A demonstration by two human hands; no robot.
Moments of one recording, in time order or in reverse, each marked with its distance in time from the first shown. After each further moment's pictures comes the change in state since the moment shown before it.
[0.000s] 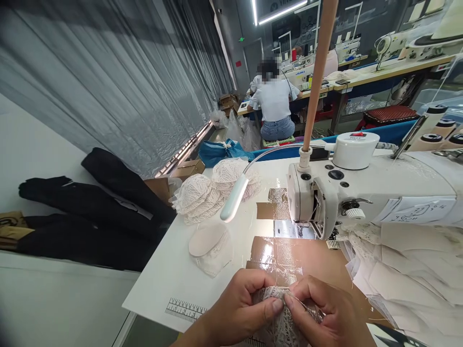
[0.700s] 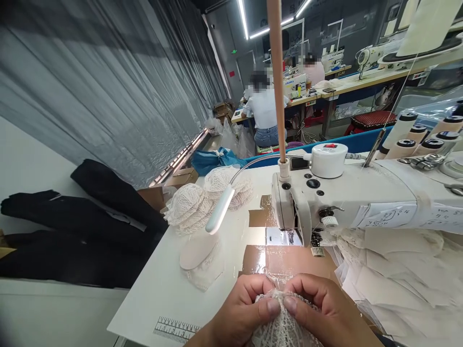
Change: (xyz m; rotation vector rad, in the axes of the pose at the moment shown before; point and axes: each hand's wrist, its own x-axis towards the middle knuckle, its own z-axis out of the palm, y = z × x) left_hand 0.022 -0.006 0.024 -0.581 0.018 -0.124; right_hand 0.018 -0.007 -0.028 0.307 -0.206 0.243
